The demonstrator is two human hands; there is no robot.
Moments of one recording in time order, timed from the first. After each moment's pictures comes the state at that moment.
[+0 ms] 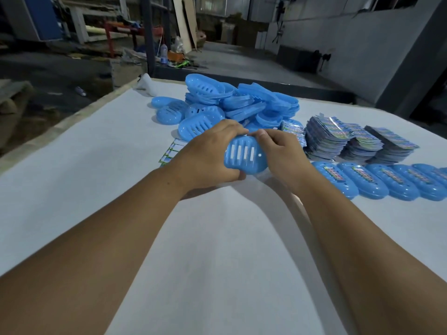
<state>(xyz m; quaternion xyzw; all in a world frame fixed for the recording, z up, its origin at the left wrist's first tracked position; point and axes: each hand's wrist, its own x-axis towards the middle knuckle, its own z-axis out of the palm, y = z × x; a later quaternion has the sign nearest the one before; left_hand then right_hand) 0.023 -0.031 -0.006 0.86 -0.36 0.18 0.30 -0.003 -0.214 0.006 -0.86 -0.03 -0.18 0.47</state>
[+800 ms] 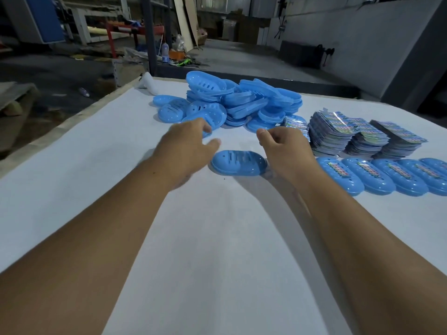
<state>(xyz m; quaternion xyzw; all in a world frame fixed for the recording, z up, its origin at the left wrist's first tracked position) 0.025 -0.009 0.002 0.94 -0.08 0.14 0.29 0.002 -0.217 0.003 -0.90 0.03 -0.21 0.37</state>
